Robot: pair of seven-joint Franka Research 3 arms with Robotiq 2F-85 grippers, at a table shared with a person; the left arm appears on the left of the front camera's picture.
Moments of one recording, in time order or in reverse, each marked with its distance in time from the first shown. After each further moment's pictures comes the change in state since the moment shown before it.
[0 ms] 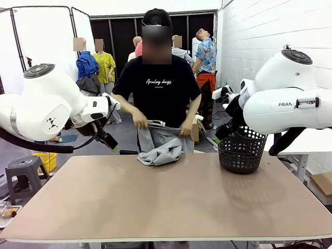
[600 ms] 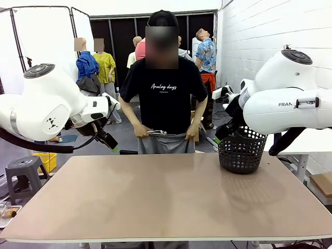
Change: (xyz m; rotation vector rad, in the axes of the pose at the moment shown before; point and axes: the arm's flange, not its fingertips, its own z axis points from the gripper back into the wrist) left arm 0.000 0.000 0.000 0.000 0.000 0.000; right arm 0.000 0.000 0.000 0.000 0.000 0.000
